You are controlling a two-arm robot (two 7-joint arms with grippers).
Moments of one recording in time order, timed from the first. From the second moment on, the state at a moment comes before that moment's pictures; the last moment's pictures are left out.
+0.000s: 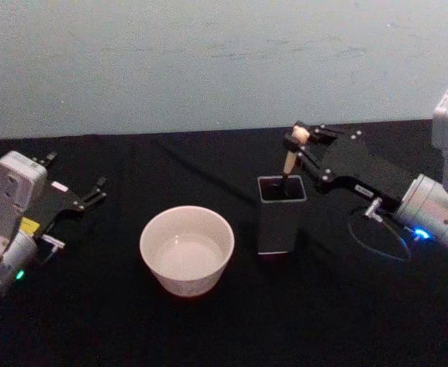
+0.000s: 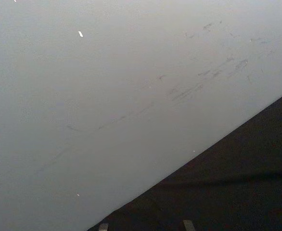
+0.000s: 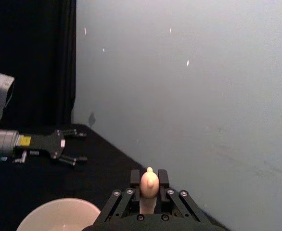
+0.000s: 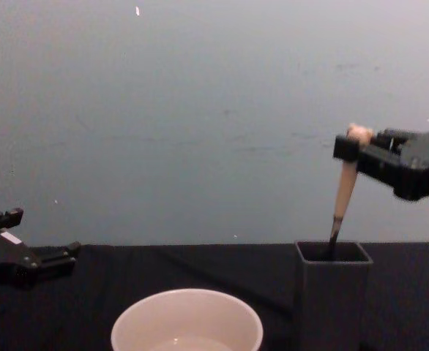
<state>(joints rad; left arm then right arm) -0.20 0.60 0.45 -1.41 -0.25 -0.12 0.03 0.25 0.53 -0.35 -1.54 0.49 -0.16 0.60</state>
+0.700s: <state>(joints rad) -0.20 0.60 0.45 -1.41 -0.25 -0.12 0.03 0.28 0.48 -0.41 -1.43 0.43 -0.09 0.57</state>
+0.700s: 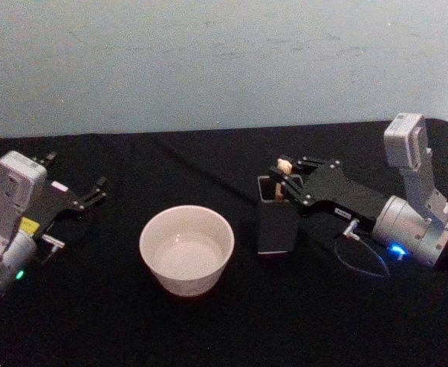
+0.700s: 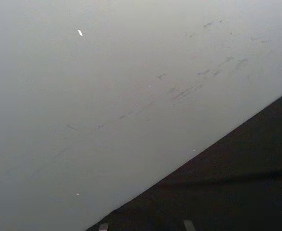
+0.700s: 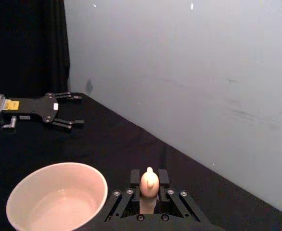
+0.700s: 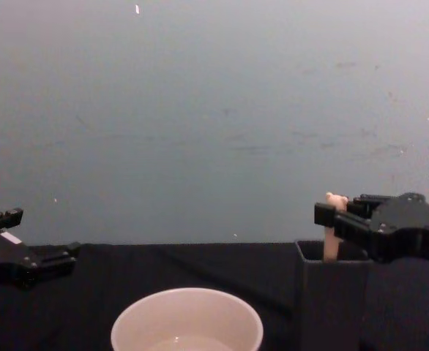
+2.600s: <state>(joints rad) -0.20 0.60 0.45 -1.41 -0.25 -0.12 0.03 0.28 0.47 -0.41 -1.42 0.41 -0.07 0.54</state>
